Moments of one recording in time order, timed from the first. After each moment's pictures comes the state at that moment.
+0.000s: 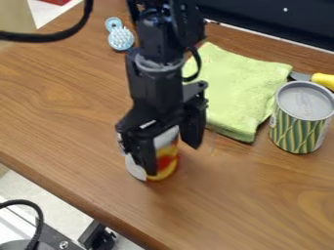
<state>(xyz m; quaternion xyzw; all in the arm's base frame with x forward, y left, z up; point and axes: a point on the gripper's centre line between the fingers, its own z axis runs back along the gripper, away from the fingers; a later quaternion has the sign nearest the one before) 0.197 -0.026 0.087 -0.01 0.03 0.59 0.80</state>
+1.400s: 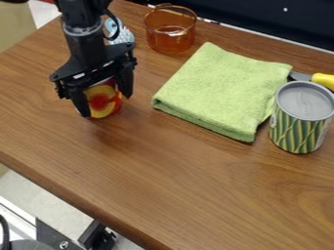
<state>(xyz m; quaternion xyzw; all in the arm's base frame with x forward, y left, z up) 0.236 0.100 0.074 0.00 -0.05 0.55 0.84</state>
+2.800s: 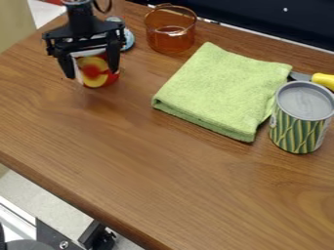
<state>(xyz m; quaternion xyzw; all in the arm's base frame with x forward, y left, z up) 0.277 0.147 0.081 0.04 -0.06 0.40 0.91</state>
